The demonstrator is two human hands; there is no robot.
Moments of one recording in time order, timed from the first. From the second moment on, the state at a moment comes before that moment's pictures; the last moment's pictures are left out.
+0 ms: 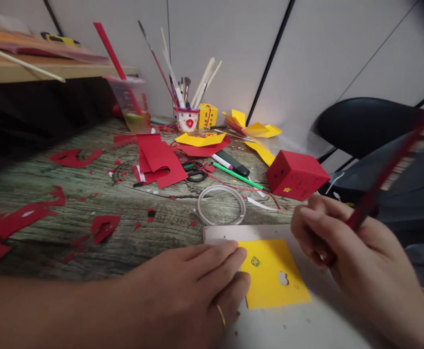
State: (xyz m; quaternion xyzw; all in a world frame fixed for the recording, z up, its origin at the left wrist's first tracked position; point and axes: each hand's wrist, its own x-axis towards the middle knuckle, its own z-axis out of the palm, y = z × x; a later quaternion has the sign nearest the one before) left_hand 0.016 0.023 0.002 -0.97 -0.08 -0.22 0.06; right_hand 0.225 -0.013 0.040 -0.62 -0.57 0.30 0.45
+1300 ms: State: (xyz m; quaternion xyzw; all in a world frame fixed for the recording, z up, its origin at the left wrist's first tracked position) left_hand 0.021 0.033 0.012 -0.97 -0.10 -0.23 0.04; right_hand 0.229 -0.011 0.035 -0.61 -0.59 0.33 0.42
